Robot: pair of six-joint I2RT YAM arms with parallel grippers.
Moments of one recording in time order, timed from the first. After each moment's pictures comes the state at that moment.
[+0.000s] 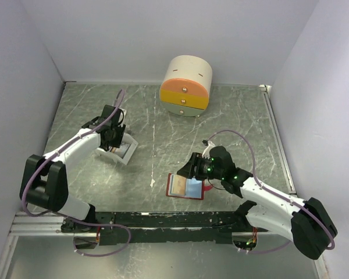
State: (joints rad) left arm -0.33 1.47 0.99 -0.52 -0.25 -0.03; right arm 0.67 0.99 0.38 0.06 -0.30 0.82
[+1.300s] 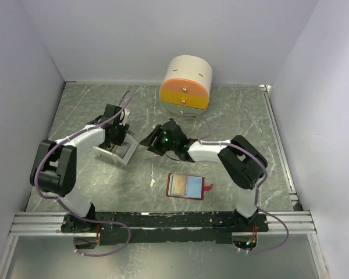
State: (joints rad) left arm -0.29 1.65 1.00 -0.34 -0.24 0.15; right arm 0.79 1.85 1.00 0.32 -0.12 1.23
